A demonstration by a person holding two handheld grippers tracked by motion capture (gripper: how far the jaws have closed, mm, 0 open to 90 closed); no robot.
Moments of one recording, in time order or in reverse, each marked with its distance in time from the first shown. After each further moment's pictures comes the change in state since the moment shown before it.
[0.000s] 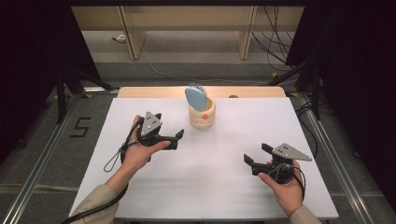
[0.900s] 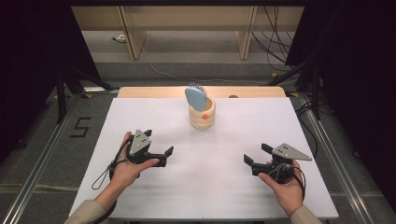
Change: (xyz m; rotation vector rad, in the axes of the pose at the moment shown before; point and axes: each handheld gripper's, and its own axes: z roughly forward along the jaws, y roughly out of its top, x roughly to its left) left arm 0.004 -0.049 -0.032 0.046 -0.003 0.002; right arm -0.001 0.000 0.000 0.002 0.010 -0.011
